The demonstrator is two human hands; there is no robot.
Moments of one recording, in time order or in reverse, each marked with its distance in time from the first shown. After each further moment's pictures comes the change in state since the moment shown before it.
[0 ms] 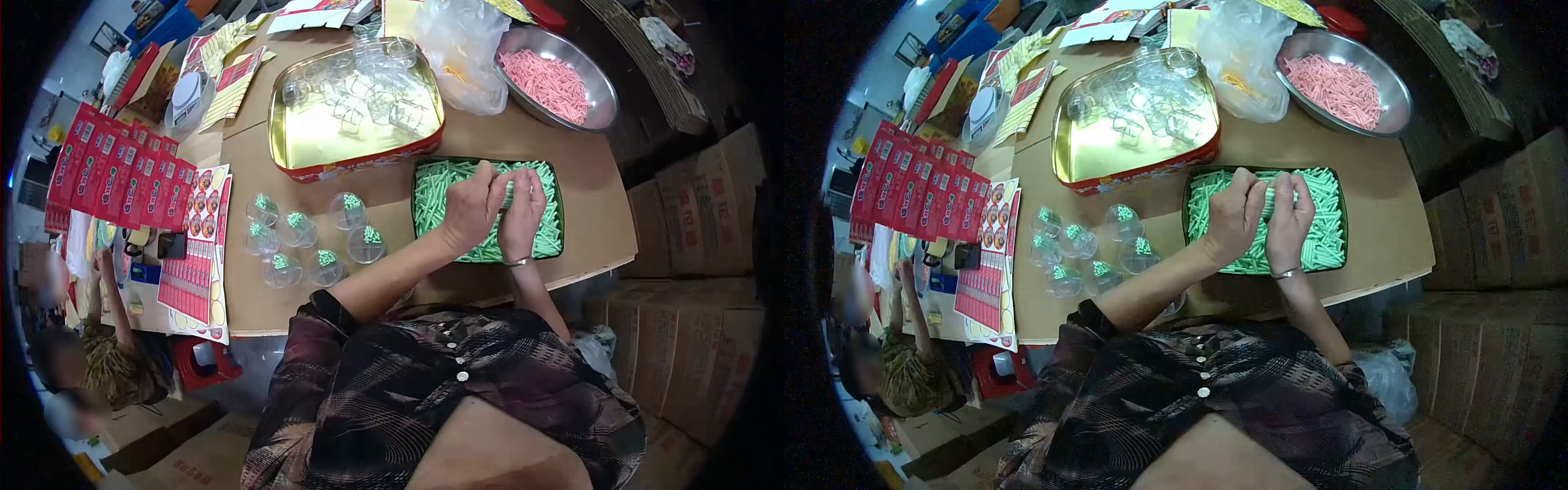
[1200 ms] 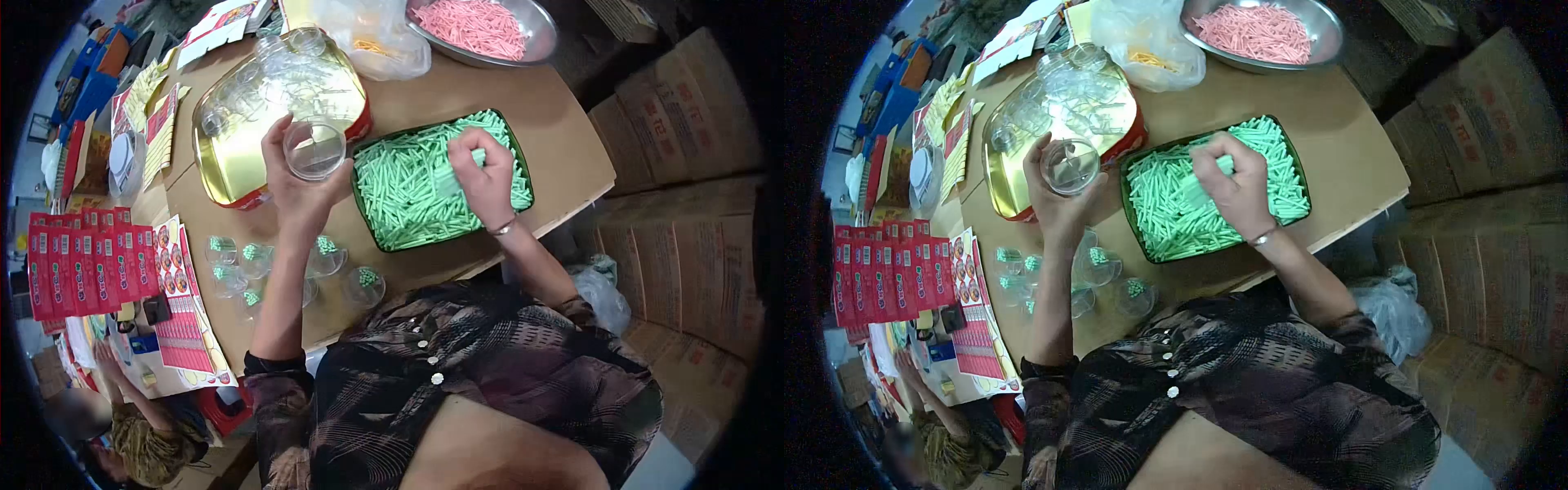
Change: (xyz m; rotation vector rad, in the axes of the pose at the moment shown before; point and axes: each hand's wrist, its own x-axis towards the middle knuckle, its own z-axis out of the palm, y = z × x) left_hand 0.036 -0.032 -0.120 -0.137 -0.013 -0.334; right_hand 0.008 -0.023 -0.022 -0.111 -0.237 -0.093
